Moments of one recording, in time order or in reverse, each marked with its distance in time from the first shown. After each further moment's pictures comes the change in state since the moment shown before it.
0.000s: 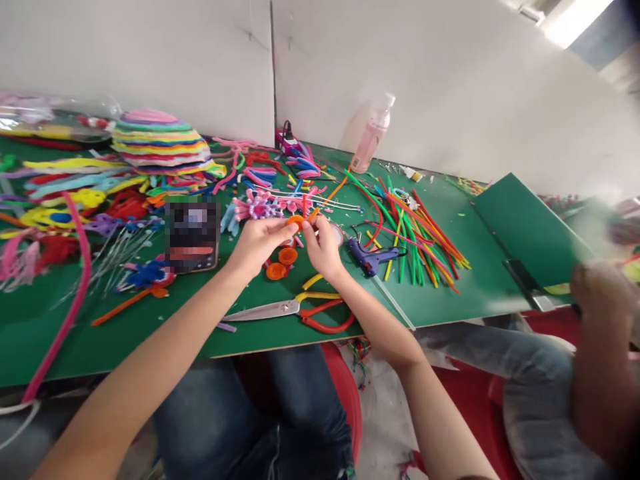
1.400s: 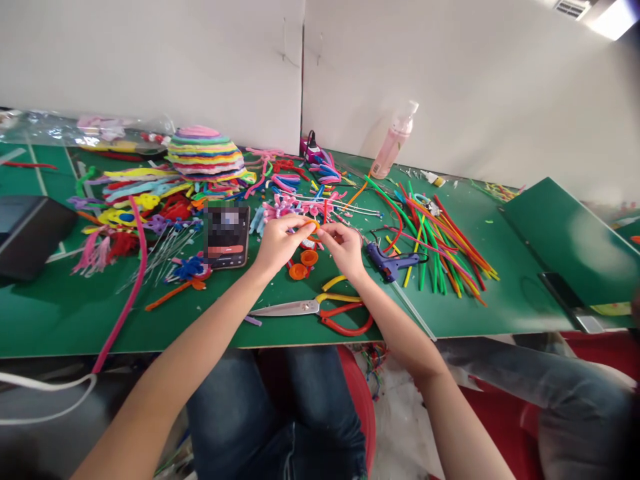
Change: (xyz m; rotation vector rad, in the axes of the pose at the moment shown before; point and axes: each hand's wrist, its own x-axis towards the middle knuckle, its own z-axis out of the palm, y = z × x) left_hand 0.004 0.006 -0.008 0.306 0.069 0.270; right_hand 0.002 -0.009 -0.005 0.389 -0.100 0.203
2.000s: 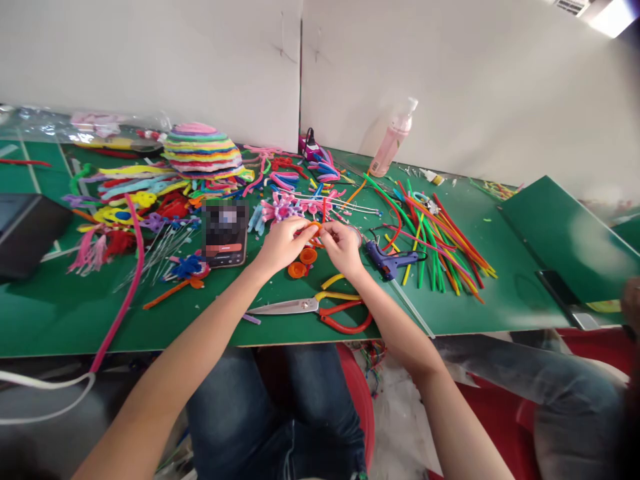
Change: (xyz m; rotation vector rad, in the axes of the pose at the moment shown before) left_hand 0.002 -0.002 -0.003 0.297 -0.219 0.105; right_hand 0.001 0.000 -0.003 -0.195 -0.022 -0.057
